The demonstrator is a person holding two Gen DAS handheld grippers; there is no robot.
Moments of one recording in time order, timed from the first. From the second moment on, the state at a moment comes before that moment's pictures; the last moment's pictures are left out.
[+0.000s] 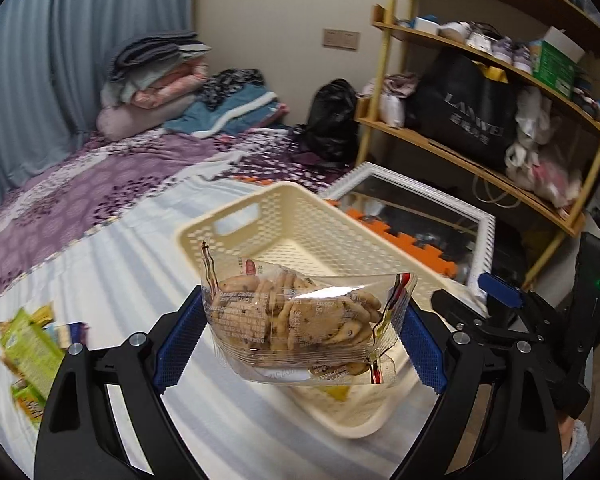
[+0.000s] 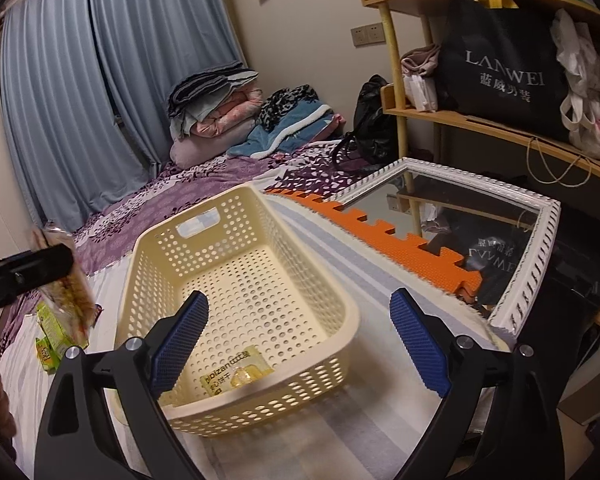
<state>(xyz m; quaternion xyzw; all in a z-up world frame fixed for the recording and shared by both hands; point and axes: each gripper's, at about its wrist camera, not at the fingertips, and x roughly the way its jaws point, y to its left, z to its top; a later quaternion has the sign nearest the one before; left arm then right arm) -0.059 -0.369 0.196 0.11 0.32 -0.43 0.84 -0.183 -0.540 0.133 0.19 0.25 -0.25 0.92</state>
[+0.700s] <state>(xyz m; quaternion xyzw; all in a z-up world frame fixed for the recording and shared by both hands) -0.055 -0.383 0.181 0.10 0.34 -0.44 0.82 -0.185 -0.549 0.140 0.19 0.24 -0.27 0.91</state>
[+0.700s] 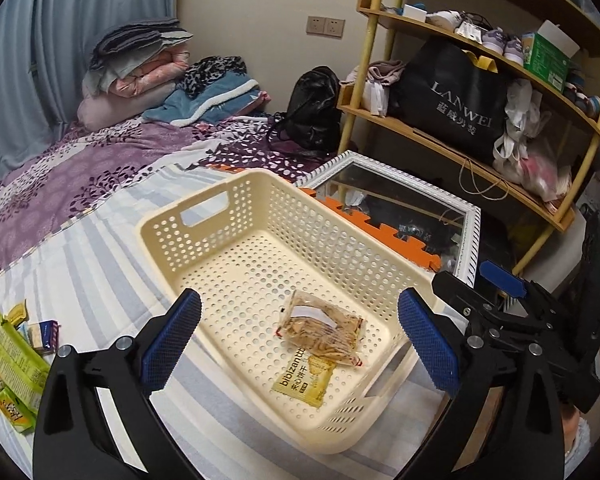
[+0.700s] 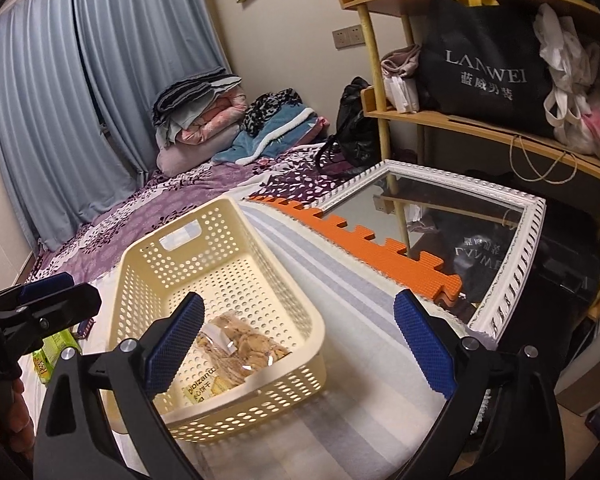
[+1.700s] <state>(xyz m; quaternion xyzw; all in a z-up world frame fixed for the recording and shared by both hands) -0.010 -0.248 0.202 0.04 0.35 -0.33 0.88 -0.128 -0.462 0.173 0.14 0.24 -0.18 0.94</state>
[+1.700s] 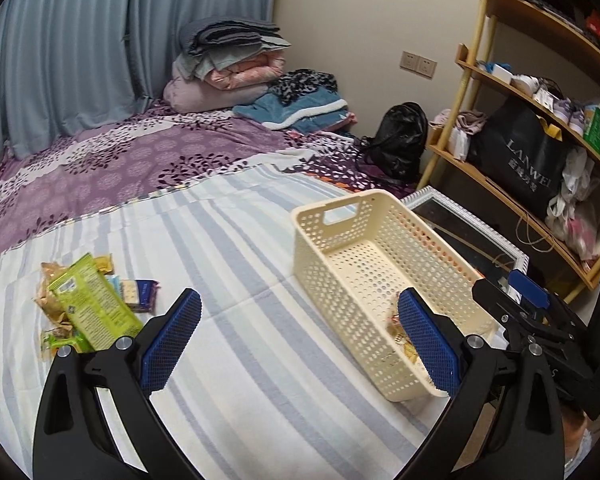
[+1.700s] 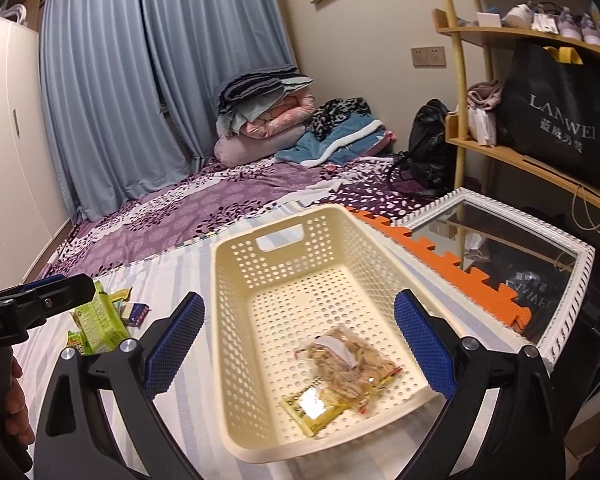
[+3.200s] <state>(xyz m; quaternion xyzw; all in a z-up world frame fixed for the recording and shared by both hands) 0.033 -0.026 0.123 -0.06 0.42 -0.12 0.90 -0.033 -0.296 0.145 0.07 0.34 -0.01 0.94</state>
